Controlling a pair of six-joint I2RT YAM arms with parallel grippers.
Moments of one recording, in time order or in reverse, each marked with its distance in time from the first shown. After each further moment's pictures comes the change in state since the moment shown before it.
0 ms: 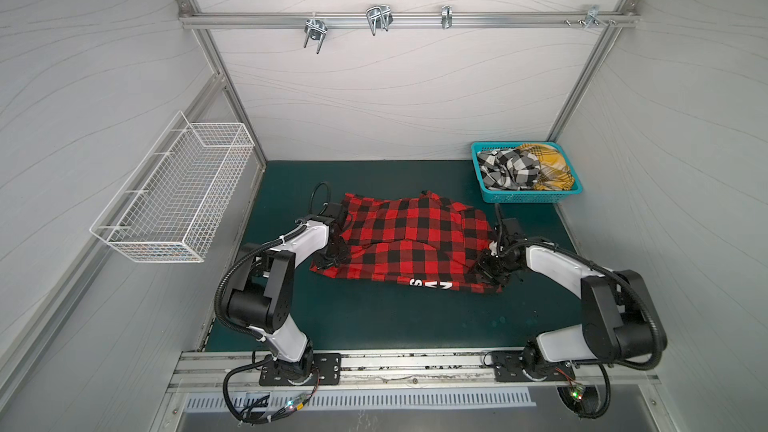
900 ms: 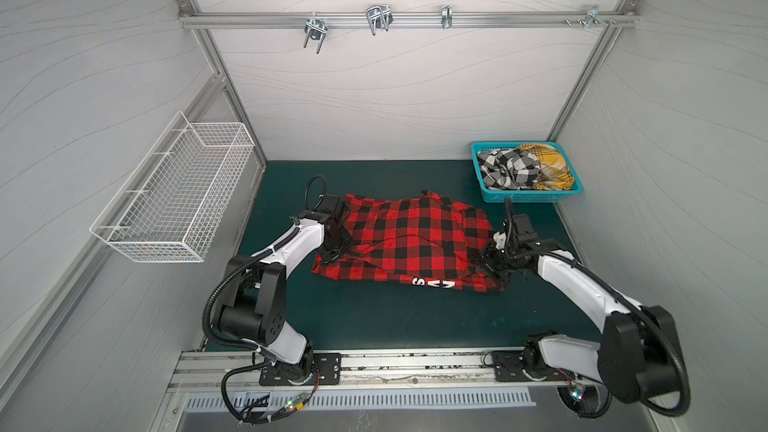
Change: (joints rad) left arm 0.003 -0.078 0.045 0.010 0.192 -0.132; right arm -0.001 -0.111 0.019 0.016 -0.039 0.097
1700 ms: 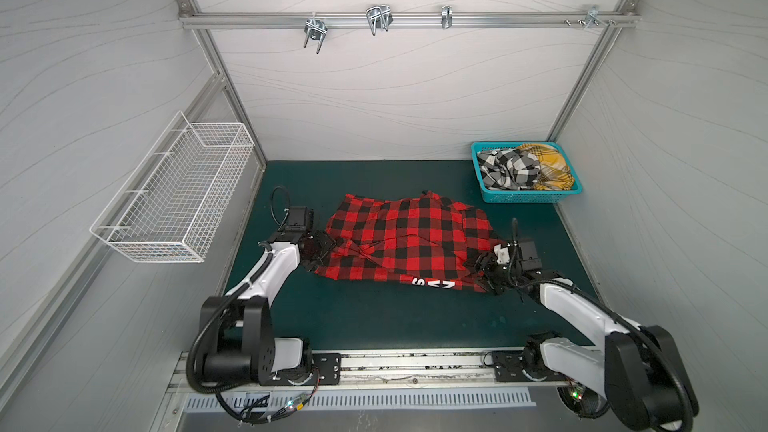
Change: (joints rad) left arm 0.192 -0.282 -0.180 0.140 0.064 -0.016; right arm -0.011 -0.194 -0.293 0.331 -0.073 0.156
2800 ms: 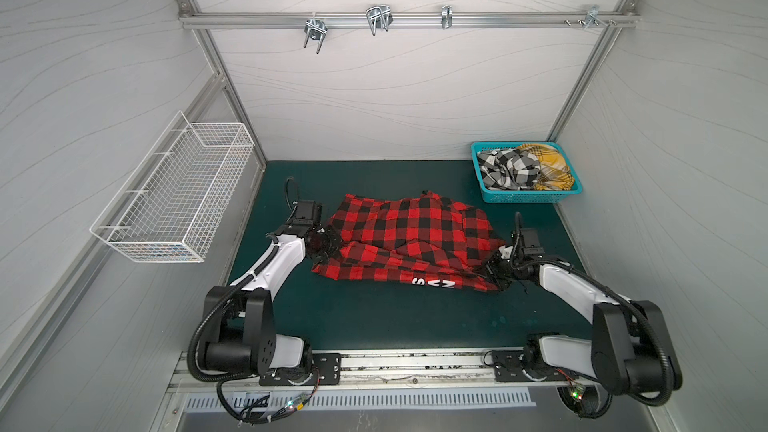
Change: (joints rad) left arm -0.040 0.128 0.024 0.055 0.148 0.134; right arm -0.094 0.189 0.079 -0.097 -0.076 -0.013
